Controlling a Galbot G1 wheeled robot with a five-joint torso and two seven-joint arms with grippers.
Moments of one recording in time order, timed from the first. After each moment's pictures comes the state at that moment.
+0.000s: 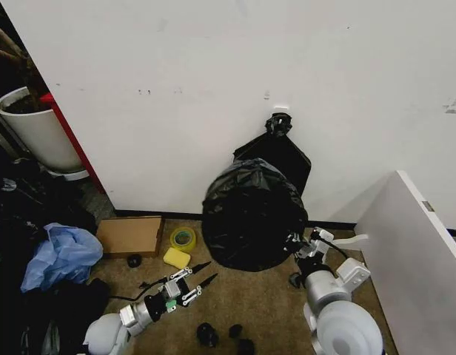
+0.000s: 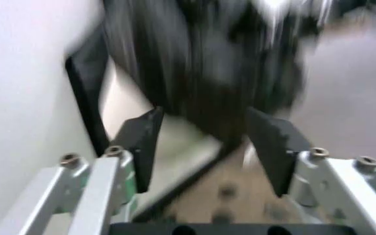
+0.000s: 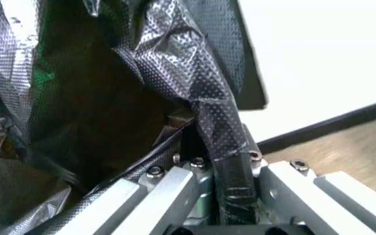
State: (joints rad) left arm 1.42 -1.20 -0.54 -1.68 -0.42 -0.56 0.95; right arm -1.42 1.17 0.21 2.17 0.68 -0.08 0.58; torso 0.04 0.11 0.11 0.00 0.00
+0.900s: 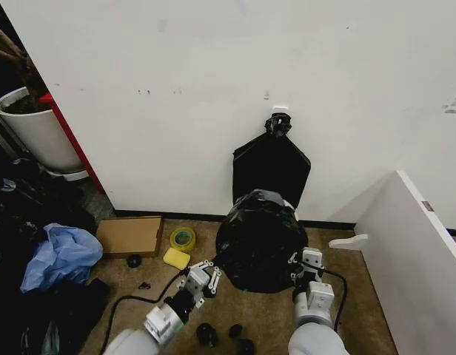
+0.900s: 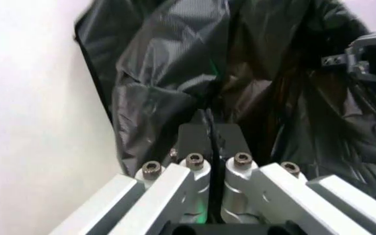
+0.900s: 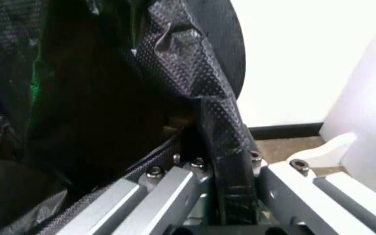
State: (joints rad) left arm 1.39 -0.84 -0.02 -2.12 -0.24 -0.07 -0.04; right arm -1.44 1.17 -0.02 2.17 0.30 -0.23 0.85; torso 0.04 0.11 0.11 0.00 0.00
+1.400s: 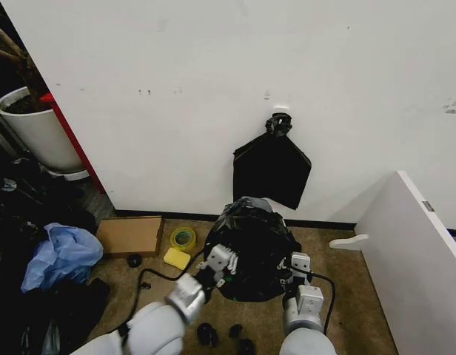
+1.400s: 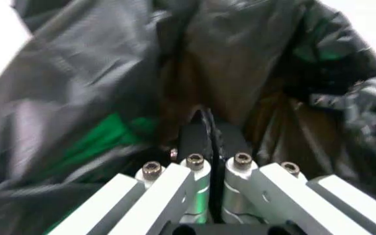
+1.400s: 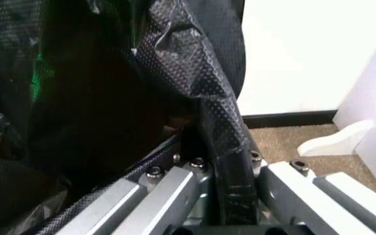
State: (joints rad) left arm 0.93 -0.87 0.43 -2.13 -0.45 0.25 -0.38; right arm -1.41 1.16 -0.05 2.17 0.36 -0.26 0.86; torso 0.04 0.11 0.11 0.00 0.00
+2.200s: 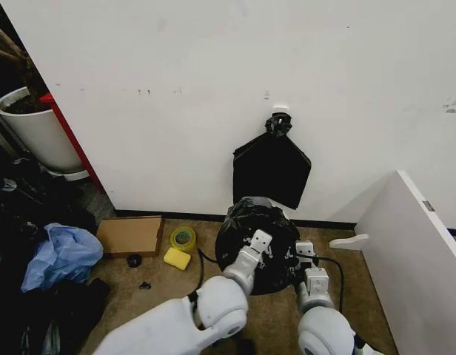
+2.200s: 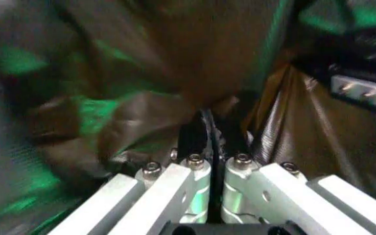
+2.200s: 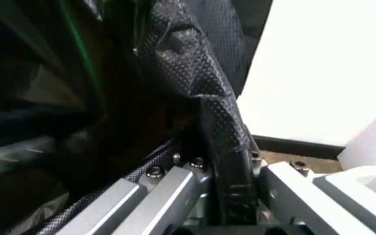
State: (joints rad) left arm 0.78 -1.19 0.54 -1.91 -0.56 0.52 -0.66; right arm -1.32 1.03 0.00 2.11 0.40 -0.32 0.71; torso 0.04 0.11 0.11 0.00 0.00
